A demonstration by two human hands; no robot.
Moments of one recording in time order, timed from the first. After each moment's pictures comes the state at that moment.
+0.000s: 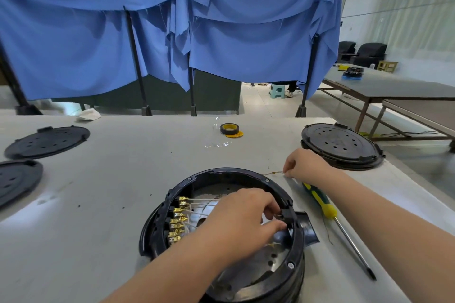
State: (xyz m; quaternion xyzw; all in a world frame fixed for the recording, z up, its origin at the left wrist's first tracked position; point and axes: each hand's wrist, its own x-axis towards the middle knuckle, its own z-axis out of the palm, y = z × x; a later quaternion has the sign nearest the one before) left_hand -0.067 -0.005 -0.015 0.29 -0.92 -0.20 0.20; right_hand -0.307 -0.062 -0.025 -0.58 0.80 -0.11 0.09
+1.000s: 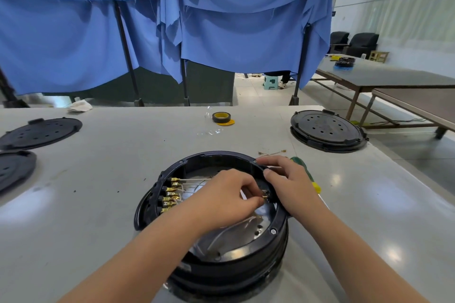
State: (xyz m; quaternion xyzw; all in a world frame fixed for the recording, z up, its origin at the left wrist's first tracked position) left_hand -0.064 -0.011 -0.019 0.32 -0.89 -0.30 0.16; right_hand -0.216 0.037 -0.044 -0.49 0.64 -0.55 0.22
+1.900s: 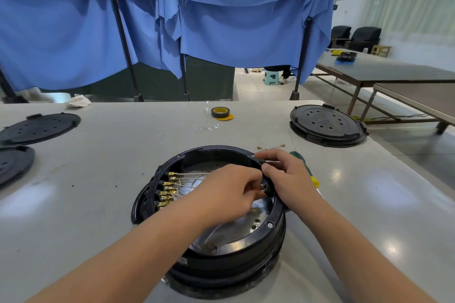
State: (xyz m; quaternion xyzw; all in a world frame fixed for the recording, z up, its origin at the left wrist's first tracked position) left_hand -0.070 -0.008 -0.017 0.27 -0.93 -0.19 0.17; right_hand -0.217 0.036 -0.046 -0.49 0.61 -0.57 0.25
